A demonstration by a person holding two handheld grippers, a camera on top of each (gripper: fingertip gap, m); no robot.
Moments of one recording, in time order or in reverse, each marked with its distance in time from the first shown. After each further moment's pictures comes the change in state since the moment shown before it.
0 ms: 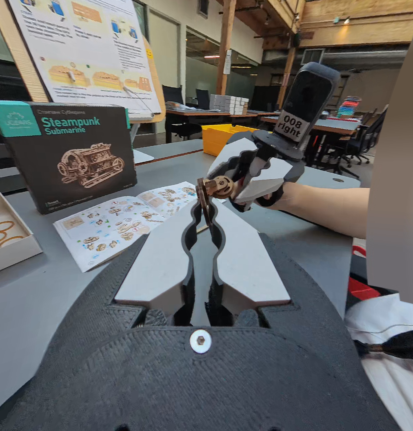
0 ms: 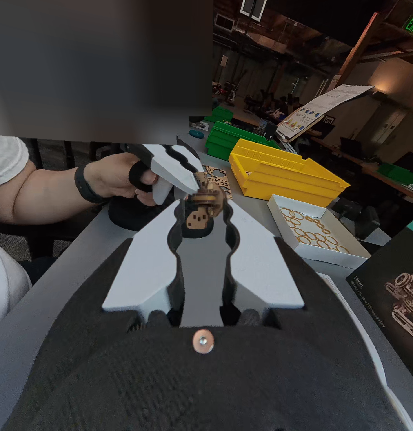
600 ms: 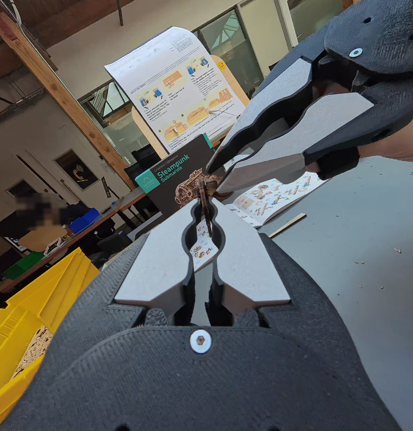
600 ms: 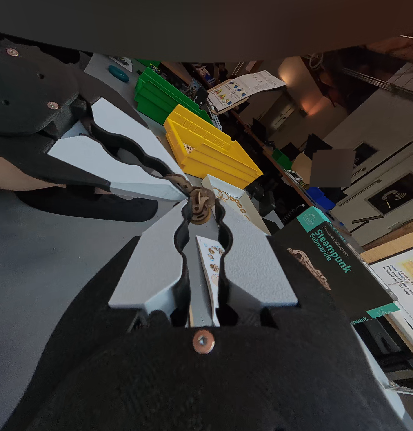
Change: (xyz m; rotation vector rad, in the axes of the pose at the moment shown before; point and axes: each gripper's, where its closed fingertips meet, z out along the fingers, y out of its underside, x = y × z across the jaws) left arm -0.001 -0.011 0.004 -0.035 -0.492 0.618; right arm 0.017 -0.008 0.001 -0.217 0.350 -0.321
